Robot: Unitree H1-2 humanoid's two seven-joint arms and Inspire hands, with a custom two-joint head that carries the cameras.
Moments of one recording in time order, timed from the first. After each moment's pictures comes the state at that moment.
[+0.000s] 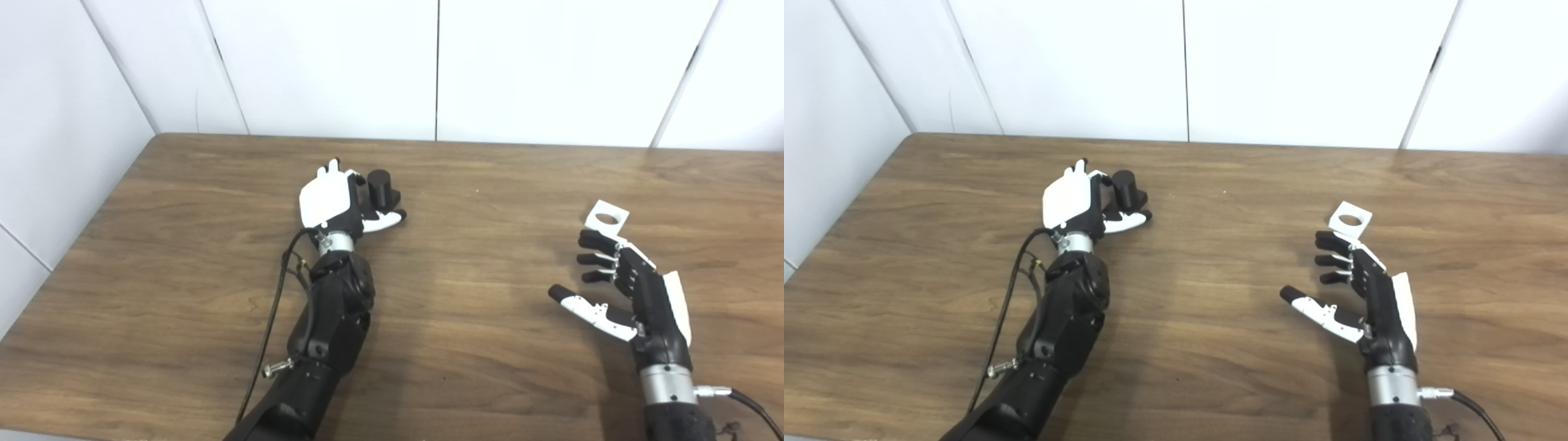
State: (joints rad) left arm -0.50 0.01 -0.09 0.47 1.04 0.46 0.23; right arm 0.02 -0.07 0.03 -0.17 -0.27 -0.01 -0.07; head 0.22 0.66
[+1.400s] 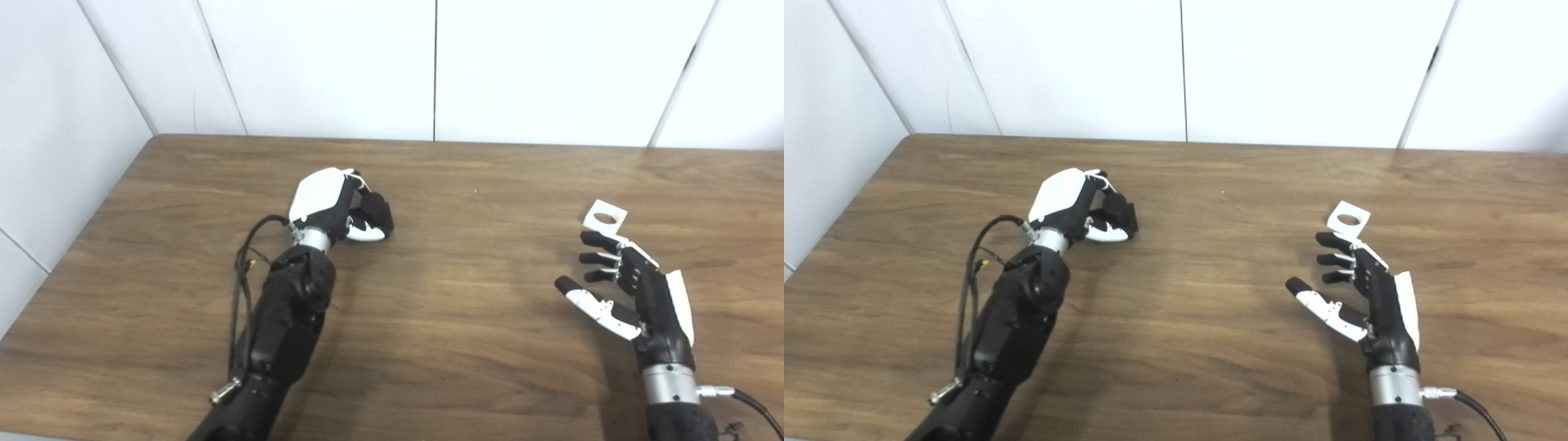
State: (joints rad) left arm -0.39 0.19 -0.13 0.17 0.83 0.23 -0.16; right arm 0.02 -0.07 0.03 -0.17 -0.28 -0.01 -0.07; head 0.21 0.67
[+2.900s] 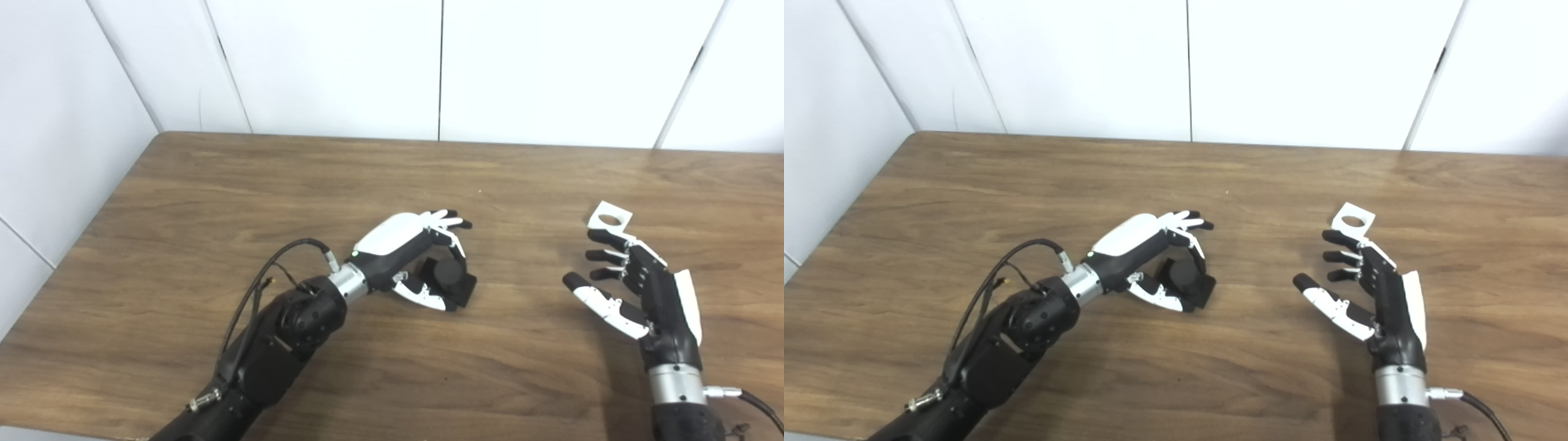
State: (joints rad) left arm -0.37 0.29 -0.41 0.17 0.51 -0.22 -0.21; right arm 0.02 -0.08 0.02 -0.20 -0.26 -0.02 -0.08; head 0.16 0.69
